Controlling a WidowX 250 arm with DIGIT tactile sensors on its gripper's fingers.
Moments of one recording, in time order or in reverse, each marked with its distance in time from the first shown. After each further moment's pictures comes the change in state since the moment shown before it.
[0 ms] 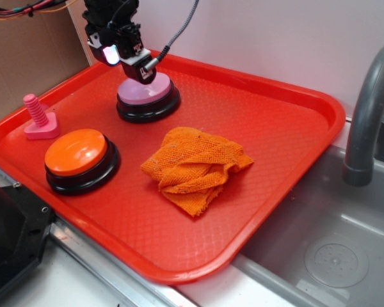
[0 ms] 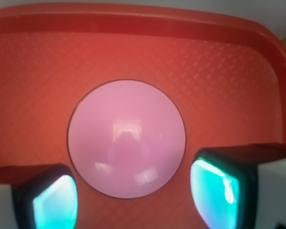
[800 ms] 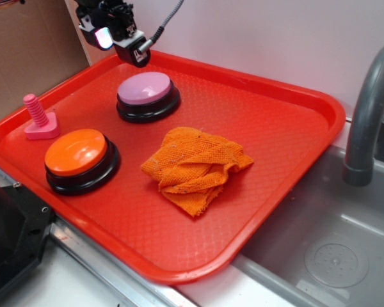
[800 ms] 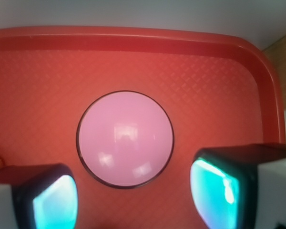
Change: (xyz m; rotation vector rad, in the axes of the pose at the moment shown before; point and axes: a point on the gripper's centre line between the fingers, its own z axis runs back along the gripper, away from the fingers) arm 0.001 0.002 0.024 0.020 -0.035 0.019
